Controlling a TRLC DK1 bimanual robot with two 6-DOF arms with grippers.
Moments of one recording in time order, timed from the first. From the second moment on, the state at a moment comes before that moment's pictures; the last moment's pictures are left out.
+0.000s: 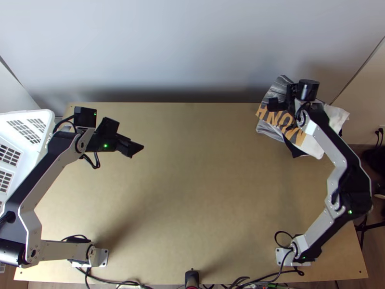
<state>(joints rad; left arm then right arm) -0.09 1.46 1.23 -0.67 0.53 0.22 0.03 1.86 1.53 -0.19 0.09 -0.14</state>
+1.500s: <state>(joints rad) -0.09 1.42 1.15 -0.70 0.52 0.26 -0.04 1.81 1.59 -0.03 0.13 -0.09</state>
